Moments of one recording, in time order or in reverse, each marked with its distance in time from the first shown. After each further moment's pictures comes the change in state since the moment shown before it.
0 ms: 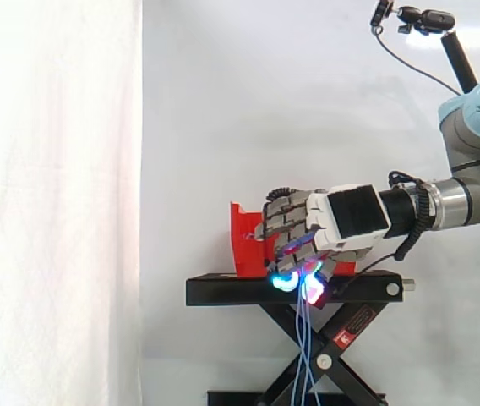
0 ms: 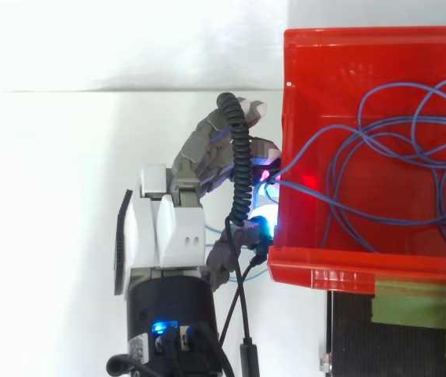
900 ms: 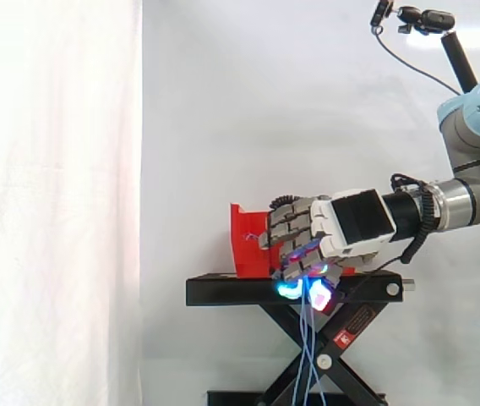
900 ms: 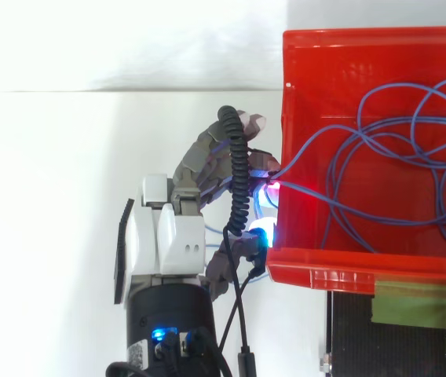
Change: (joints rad) arm 0.001 0.001 0.000 -0.047 0.000 0.000
